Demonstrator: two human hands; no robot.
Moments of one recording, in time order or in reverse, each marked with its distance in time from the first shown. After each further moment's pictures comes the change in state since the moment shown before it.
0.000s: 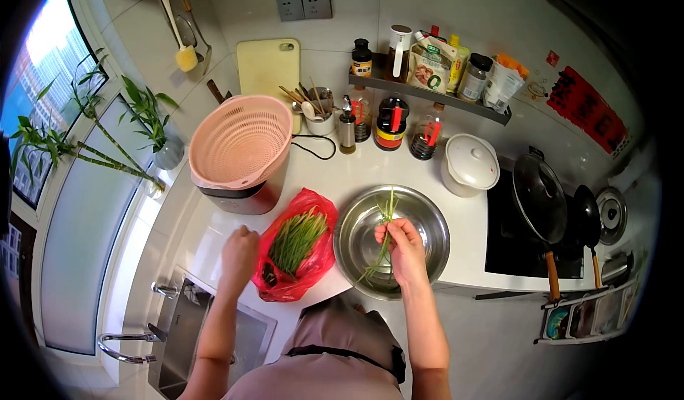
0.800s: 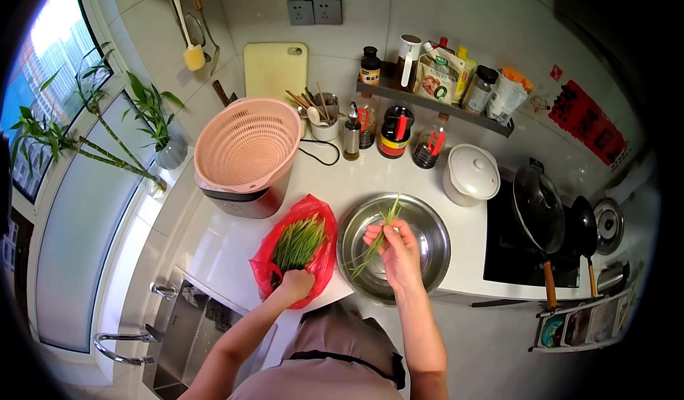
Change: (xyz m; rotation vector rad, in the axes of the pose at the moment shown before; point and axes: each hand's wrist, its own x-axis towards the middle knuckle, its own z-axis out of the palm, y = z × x) left_hand -0.043 0.046 0.137 0.108 -0.787 0.337; right_hand 0.001 -0.001 0.030 0.112 -0.067 -0.005
